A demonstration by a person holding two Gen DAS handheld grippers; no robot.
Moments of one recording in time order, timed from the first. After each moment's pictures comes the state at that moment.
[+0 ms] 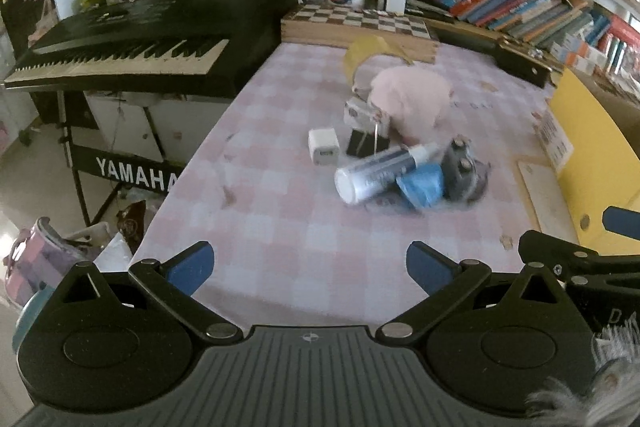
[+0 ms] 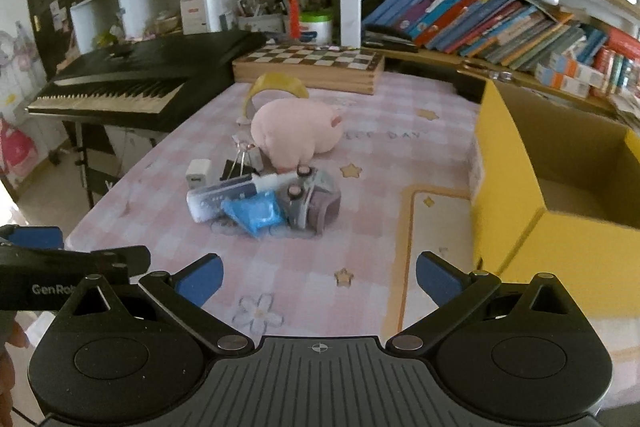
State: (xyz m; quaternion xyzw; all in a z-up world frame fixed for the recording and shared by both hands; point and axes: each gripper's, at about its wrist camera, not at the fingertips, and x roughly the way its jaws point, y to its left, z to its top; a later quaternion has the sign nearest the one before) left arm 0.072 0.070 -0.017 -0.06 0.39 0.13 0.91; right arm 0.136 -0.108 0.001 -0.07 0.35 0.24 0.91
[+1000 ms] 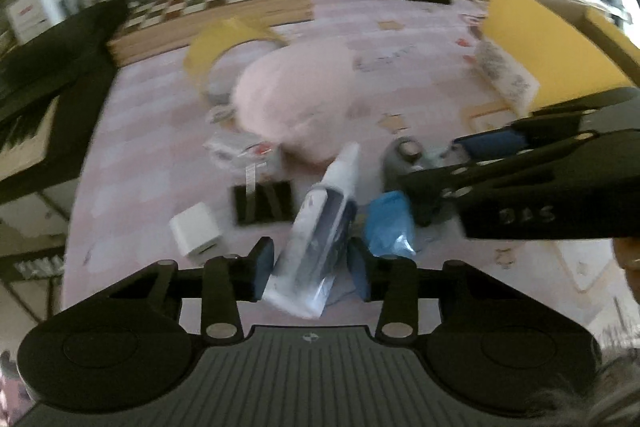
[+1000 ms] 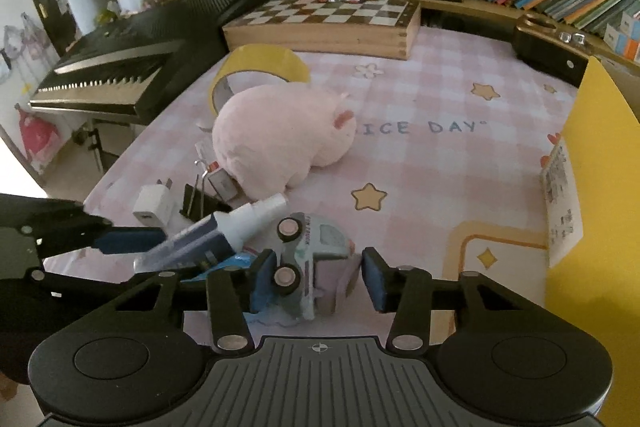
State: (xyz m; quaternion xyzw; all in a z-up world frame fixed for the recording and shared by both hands) left arm 0.204 0.070 -0.050 0.03 0.45 -0.01 0.89; right arm 0.263 -0.078 -0.035 -0.06 0.42 0.28 0.86
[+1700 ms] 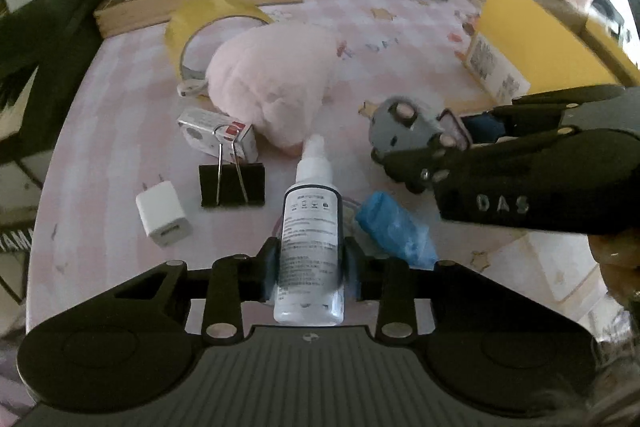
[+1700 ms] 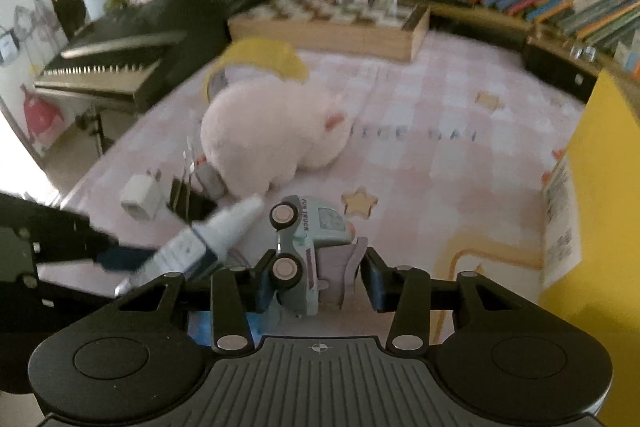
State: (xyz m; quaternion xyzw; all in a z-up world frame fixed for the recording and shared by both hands) left arm 0.203 0.063 -0.056 -0.03 0.47 0.00 0.88; right arm 0.271 -0.081 -0.037 -0.08 0.41 0.30 0.86
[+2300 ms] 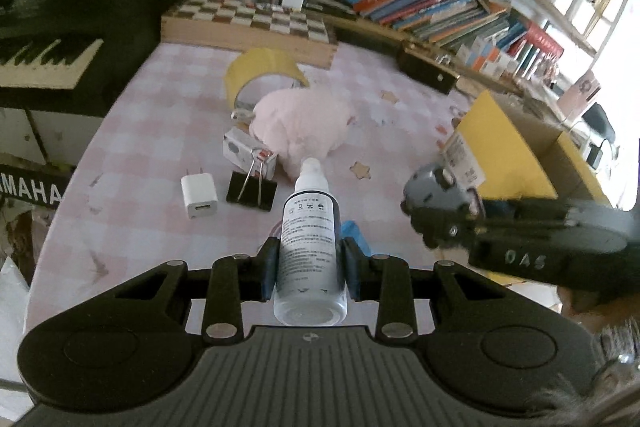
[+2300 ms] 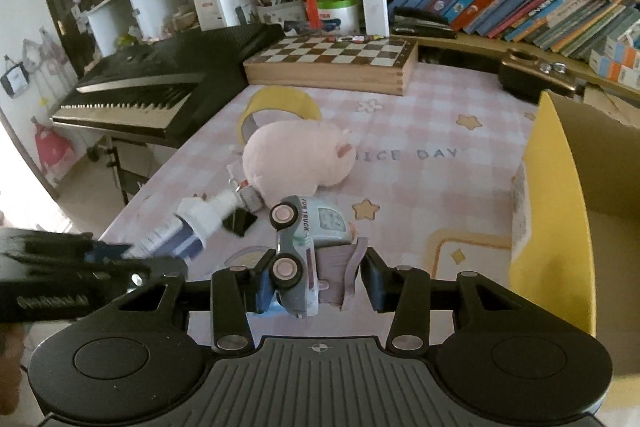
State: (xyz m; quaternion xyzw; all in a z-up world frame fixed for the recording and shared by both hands) left arm 0.138 0.080 -0.006 -0.15 0.39 0.03 0.91; right arm 0.225 -0.109 0.007 -0.04 0.39 0.30 0.87
